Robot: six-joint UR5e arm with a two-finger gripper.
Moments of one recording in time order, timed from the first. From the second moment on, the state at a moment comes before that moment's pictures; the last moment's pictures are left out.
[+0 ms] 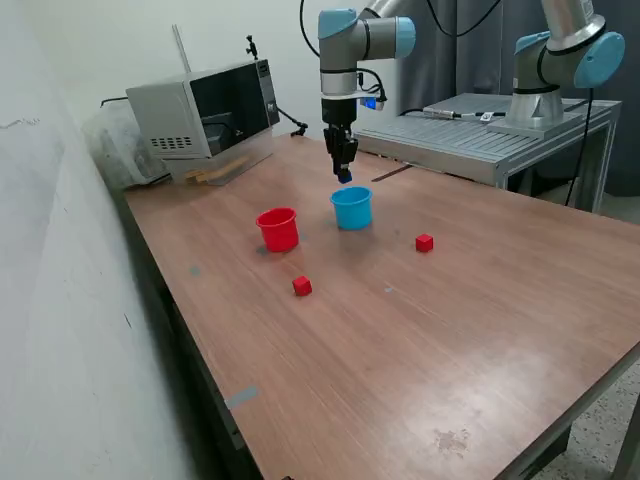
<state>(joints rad) -0.27 -1.10 1.75 -2.34 -1.61 3.07</state>
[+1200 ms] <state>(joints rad) -0.25 -1.14 1.79 -2.34 -1.60 3.05</state>
